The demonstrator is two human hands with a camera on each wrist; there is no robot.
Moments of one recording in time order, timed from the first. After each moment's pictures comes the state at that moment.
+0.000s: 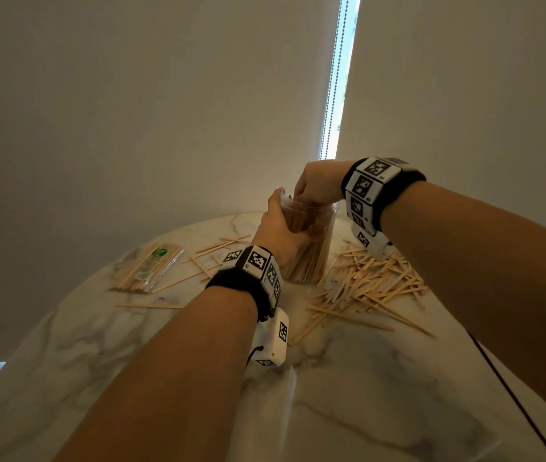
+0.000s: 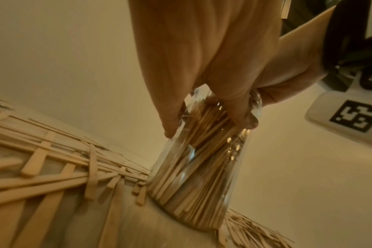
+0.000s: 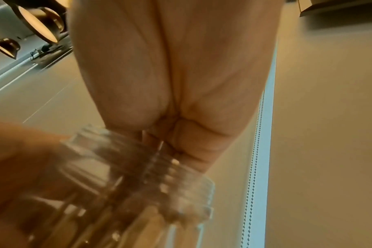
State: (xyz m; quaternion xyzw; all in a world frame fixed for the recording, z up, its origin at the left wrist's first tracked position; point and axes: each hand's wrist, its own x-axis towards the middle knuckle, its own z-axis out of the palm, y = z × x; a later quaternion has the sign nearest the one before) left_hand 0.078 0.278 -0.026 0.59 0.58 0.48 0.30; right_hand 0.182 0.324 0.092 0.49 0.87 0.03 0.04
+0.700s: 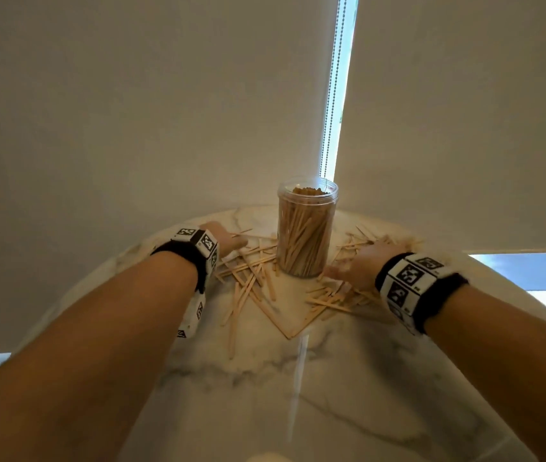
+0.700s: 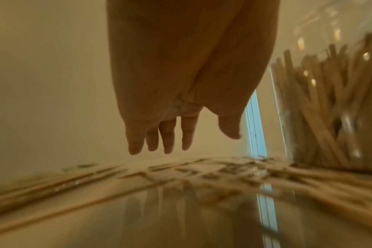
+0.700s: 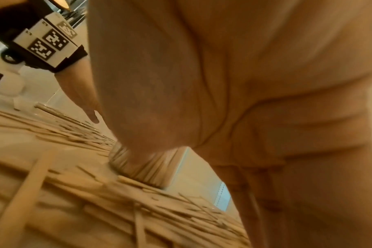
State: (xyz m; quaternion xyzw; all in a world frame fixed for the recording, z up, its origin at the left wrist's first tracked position) left_hand -0.016 0.287 -0.036 0.56 0.82 0.05 0.13; right_hand 0.258 0.261 -0.007 0.64 0.76 -0.05 0.13
